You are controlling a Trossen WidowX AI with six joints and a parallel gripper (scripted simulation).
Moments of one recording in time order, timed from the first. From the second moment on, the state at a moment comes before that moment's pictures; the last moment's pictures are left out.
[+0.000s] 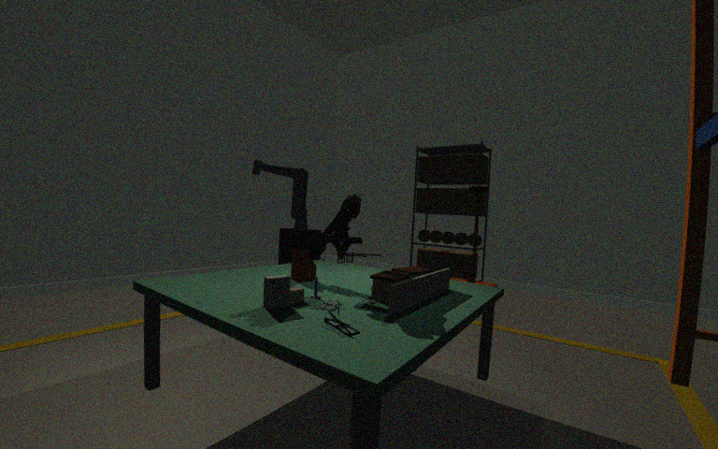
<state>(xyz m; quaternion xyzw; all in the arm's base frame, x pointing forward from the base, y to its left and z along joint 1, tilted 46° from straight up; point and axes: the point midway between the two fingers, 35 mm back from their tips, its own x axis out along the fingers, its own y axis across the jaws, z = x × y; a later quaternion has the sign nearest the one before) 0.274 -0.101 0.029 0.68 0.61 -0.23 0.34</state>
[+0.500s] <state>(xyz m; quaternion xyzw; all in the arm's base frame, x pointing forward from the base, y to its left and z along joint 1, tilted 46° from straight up) 0.276 -0.103 -0.011 0.65 0.65 -0.20 0.34</state>
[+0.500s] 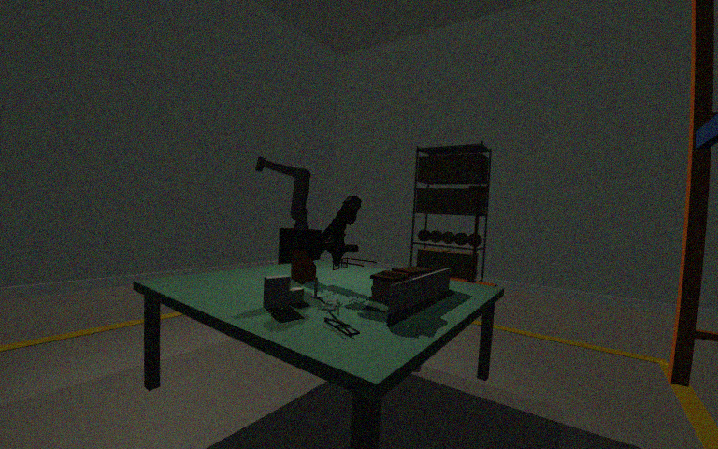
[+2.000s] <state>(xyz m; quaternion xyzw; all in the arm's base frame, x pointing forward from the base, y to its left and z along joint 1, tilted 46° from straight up) 0.282 -0.065 -0.050 0.65 0.65 -0.20 0.34</state>
